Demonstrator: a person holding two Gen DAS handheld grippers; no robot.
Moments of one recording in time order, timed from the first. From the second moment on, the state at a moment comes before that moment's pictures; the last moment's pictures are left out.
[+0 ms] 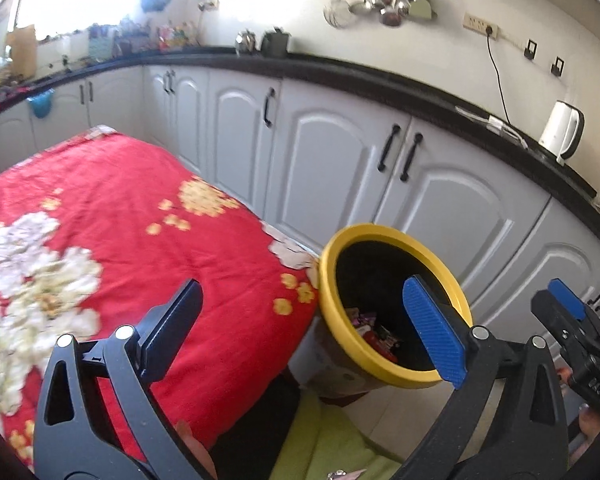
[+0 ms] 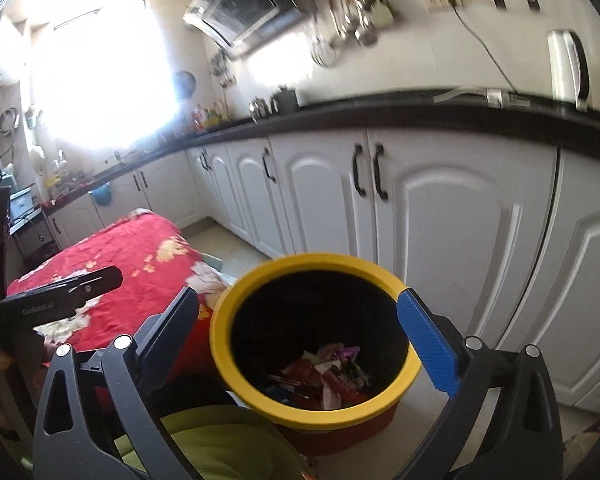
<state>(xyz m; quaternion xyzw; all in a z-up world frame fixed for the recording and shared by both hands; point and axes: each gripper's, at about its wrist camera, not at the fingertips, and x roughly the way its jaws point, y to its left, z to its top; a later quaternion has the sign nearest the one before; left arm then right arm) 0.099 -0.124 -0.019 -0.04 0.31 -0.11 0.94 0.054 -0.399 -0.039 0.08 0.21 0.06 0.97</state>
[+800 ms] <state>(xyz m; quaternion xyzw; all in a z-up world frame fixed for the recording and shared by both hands) 0.014 -0.089 -0.002 -0.03 0.19 -0.09 0.98 -0.010 -0.349 -0.026 0.03 0.10 0.04 0.99</state>
